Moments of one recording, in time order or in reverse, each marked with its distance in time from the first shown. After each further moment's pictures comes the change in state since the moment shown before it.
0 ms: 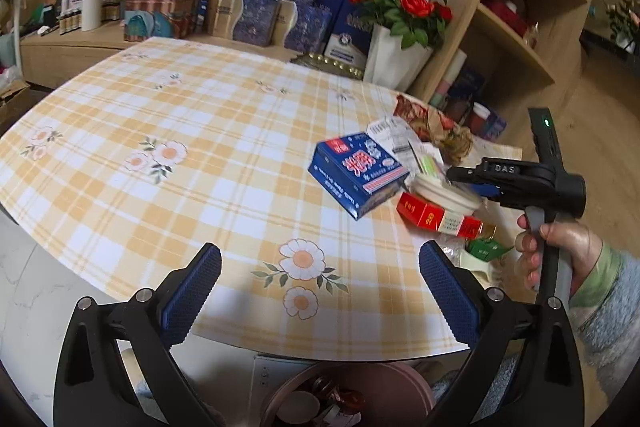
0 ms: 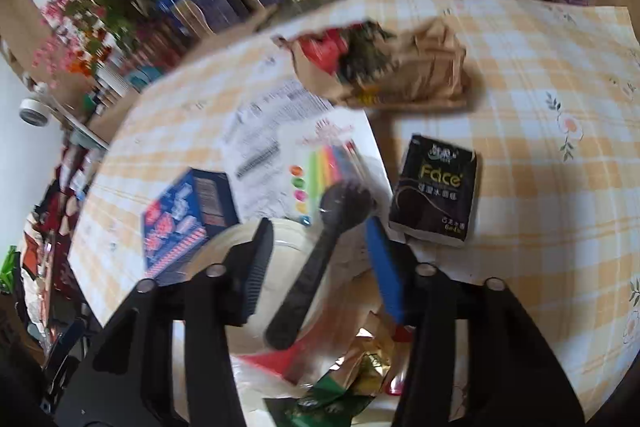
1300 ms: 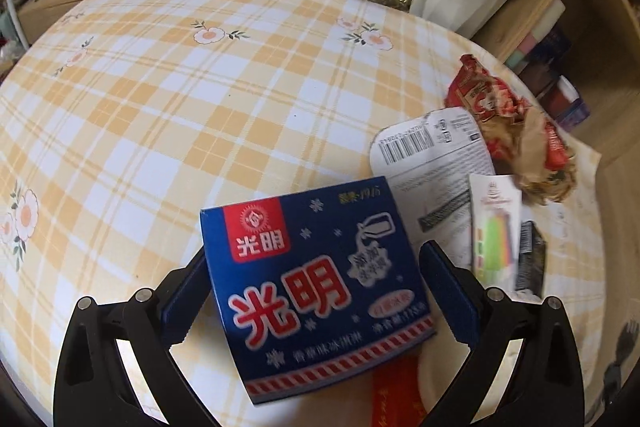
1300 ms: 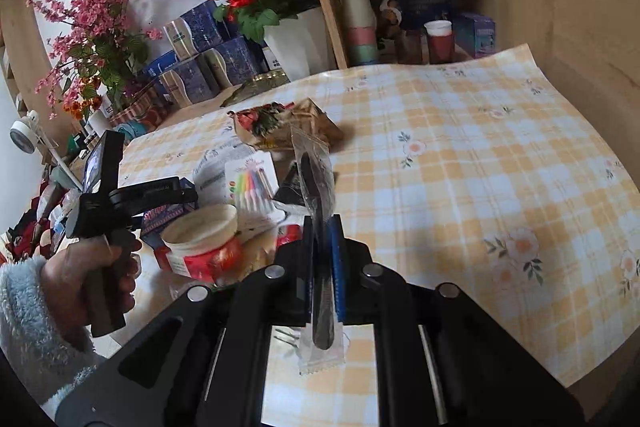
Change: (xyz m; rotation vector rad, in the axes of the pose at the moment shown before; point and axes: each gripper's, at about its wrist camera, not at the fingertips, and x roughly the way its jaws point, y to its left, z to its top) left arm 0.211 -0.060 0.095 -0.082 0.312 0.207; right arm -0.135 -0.068 -0.079 0.010 -0.324 -0.112
